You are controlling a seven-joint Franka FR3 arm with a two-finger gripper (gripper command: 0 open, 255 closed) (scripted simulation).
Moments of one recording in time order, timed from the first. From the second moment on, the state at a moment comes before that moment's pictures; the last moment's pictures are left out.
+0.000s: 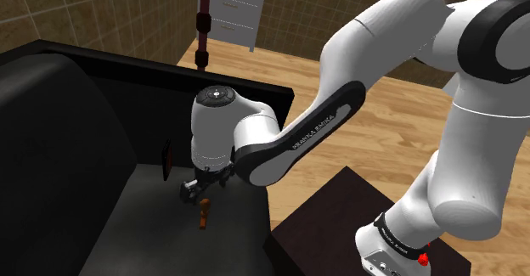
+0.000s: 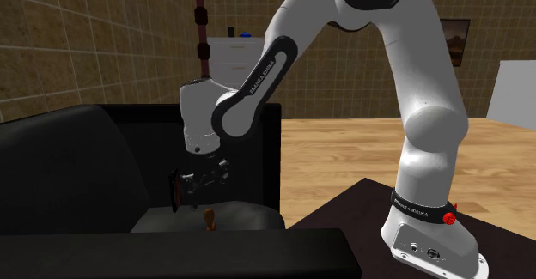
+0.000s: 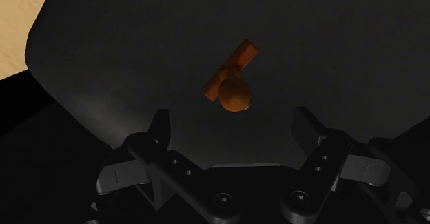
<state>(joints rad) 0.21 0.38 0.51 -2.18 -0.39 2.47 0.98</state>
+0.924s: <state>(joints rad) 0.27 0.51 0.44 -2.14 -0.49 2.54 1.05</state>
